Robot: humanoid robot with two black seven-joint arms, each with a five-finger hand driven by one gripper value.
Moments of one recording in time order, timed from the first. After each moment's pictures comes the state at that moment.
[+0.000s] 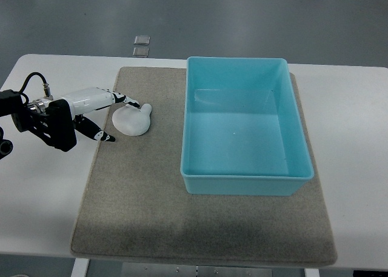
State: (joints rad) left arm -0.70 0.80 -0.53 -1.25 1.65 -0.07 -0.39; right arm 0.04 0.00 0.07 0.12 -0.12 0.05 0.11
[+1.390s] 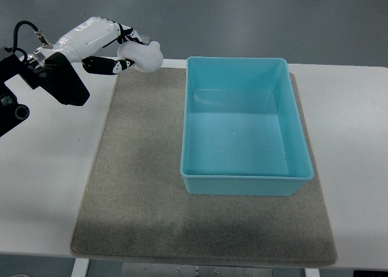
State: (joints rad) left arm -0.87 0.70 -0.58 -1.24 1.61 0.21 -0.39; right arm 0.04 0.00 0.07 0.12 -0.12 0.05 0.11
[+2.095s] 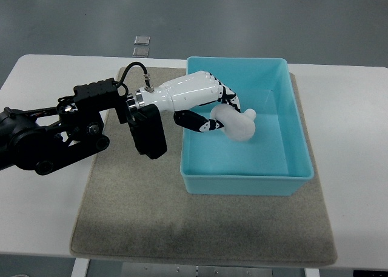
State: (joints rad) left arm -0.96 0.45 -0.29 -1.28 1.63 0.18 -0.44; right arm 0.04 0.00 0.07 0.12 -0.12 0.05 0.11
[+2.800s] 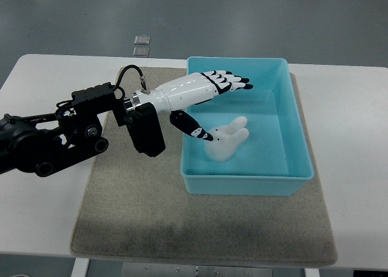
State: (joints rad) left arm -0.93 0.45 -0.33 -1.26 1.51 0.20 -0.44; right arm 0.04 0.00 0.07 0.12 -0.12 0.05 0.11
